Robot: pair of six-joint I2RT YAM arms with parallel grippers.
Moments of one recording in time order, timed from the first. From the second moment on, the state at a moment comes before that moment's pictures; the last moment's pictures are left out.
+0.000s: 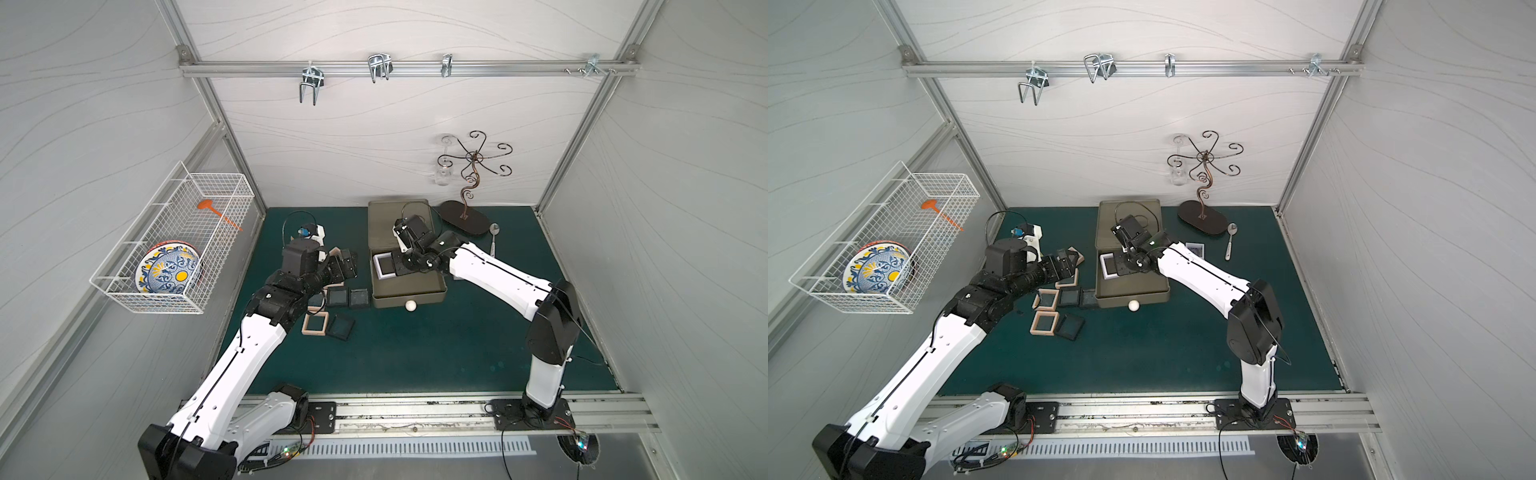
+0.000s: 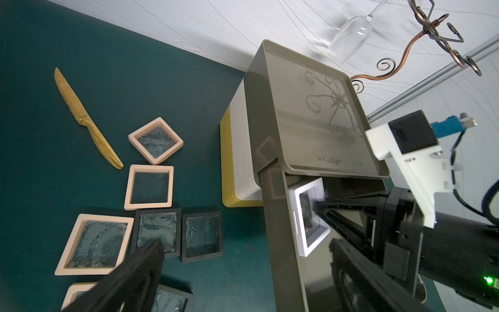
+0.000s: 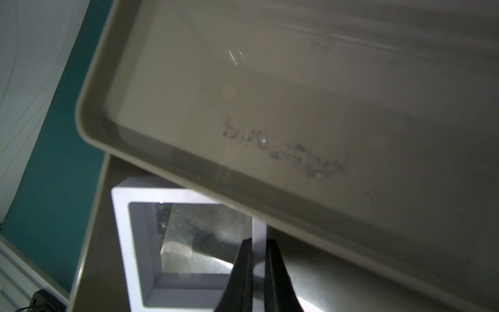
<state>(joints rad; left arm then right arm) -0.31 1.00 1.00 -0.55 0.01 -0.50 0.85 1.87 1.72 -0.78 0.05 0.42</state>
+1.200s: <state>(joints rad) -0.41 1.11 1.00 -0.51 0.23 -0.39 0.25 1.43 1.36 -0.66 -0.13 0.21</state>
